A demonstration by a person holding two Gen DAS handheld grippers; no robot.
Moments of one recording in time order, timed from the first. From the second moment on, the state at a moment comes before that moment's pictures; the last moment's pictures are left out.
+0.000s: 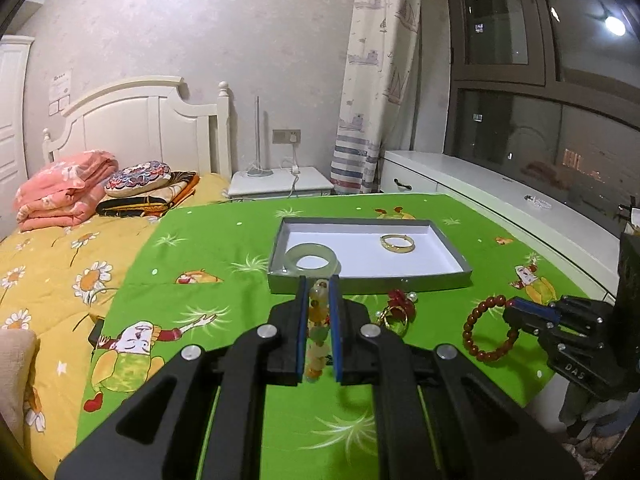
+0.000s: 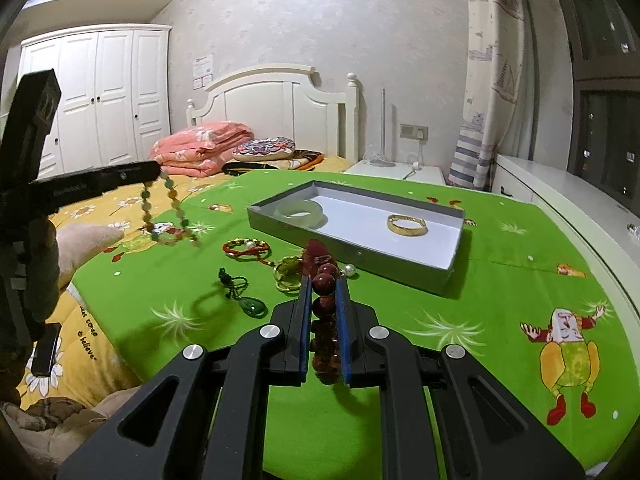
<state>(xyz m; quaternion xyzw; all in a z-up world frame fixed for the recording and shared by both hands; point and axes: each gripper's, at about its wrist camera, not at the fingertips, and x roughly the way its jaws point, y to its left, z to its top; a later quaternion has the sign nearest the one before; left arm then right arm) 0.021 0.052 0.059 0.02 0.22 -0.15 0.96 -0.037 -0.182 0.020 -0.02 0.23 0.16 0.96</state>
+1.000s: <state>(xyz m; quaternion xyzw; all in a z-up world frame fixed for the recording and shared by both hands) 0.077 0.009 0.047 0.05 0.19 -0.10 0.98 0.032 -0.165 0.058 -0.02 0.17 0.08 0.98</state>
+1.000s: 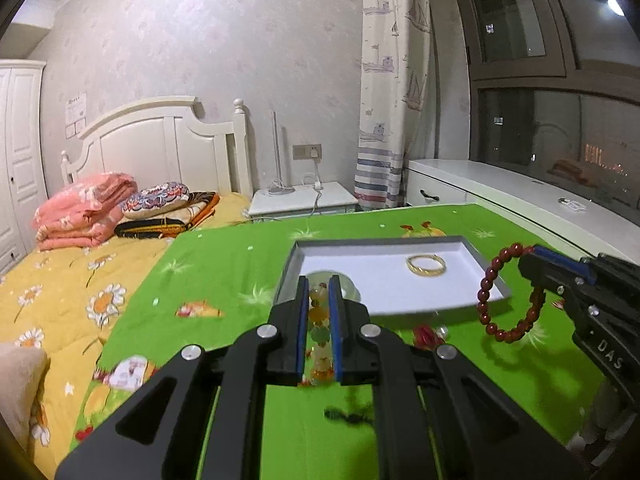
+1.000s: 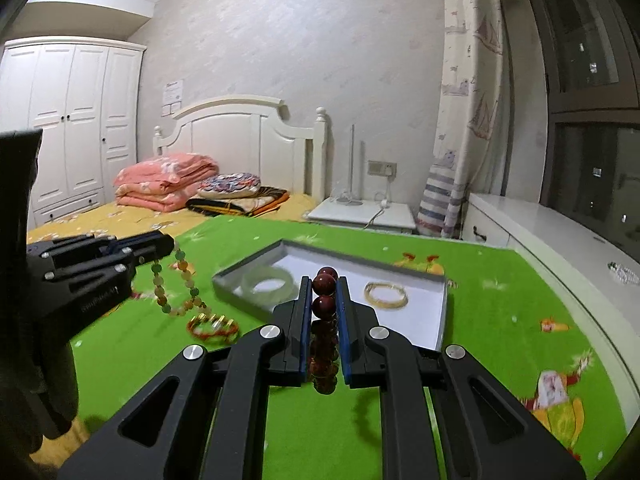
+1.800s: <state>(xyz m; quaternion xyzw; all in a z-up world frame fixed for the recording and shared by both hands) 0.278 -0.058 0.032 0.07 0.27 -0.06 0.96 0.192 -0.188 0.032 -0.04 0.25 0.00 0.97</state>
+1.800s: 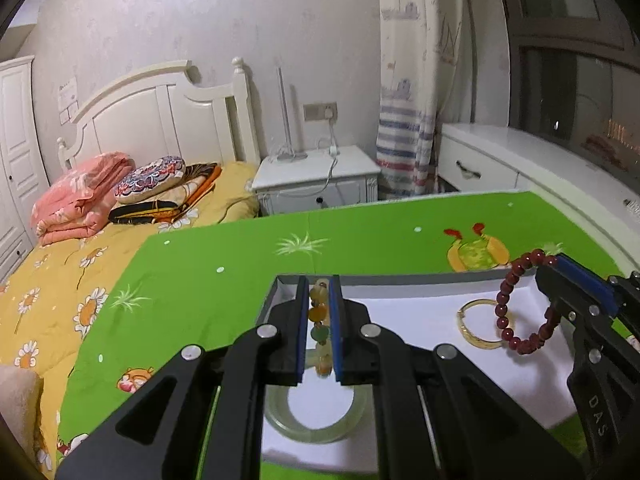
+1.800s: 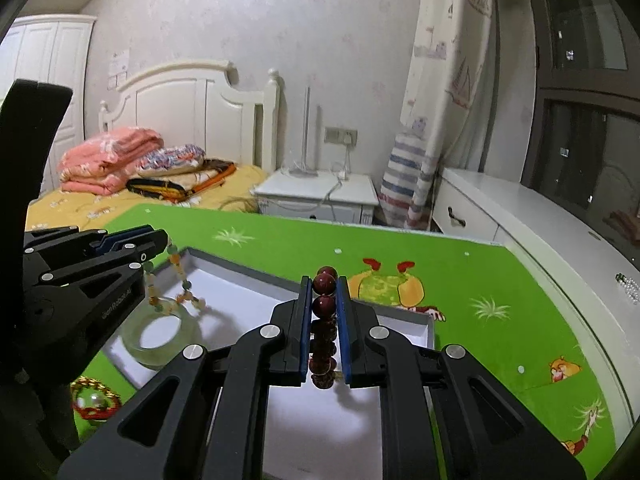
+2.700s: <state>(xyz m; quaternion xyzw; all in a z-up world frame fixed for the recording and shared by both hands) 0.171 -0.001 0.020 0.10 0.26 0.00 0.96 0.096 -0.165 0.021 -0.04 0.26 0.05 0.96</state>
